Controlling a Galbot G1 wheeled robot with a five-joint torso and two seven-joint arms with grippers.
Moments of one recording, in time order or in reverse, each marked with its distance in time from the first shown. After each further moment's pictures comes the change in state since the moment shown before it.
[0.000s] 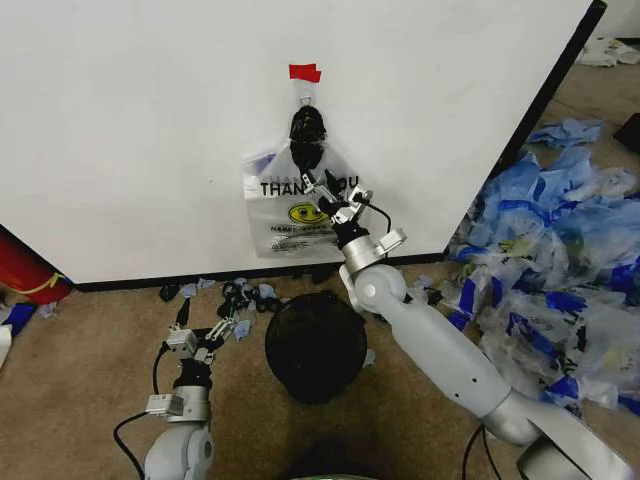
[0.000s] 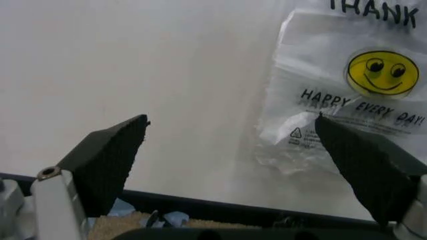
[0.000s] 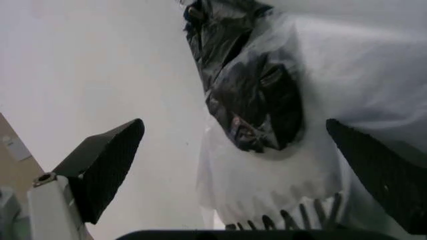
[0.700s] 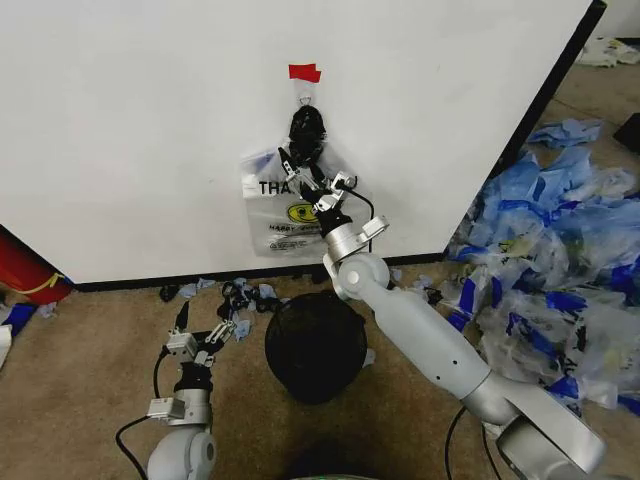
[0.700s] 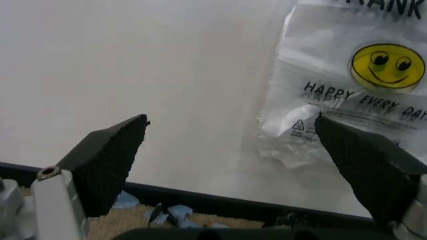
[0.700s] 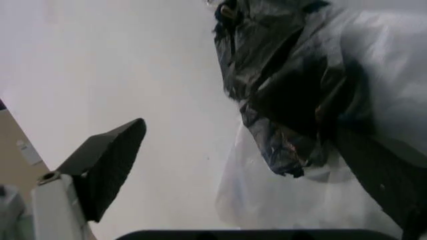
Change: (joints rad) left arm 0.007 -0.024 -0.005 0.023 0.013 -0.026 0.000; right arm 0.040 0.048 -0.002 -0.030 -0.004 0.008 -0.006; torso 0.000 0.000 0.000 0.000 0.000
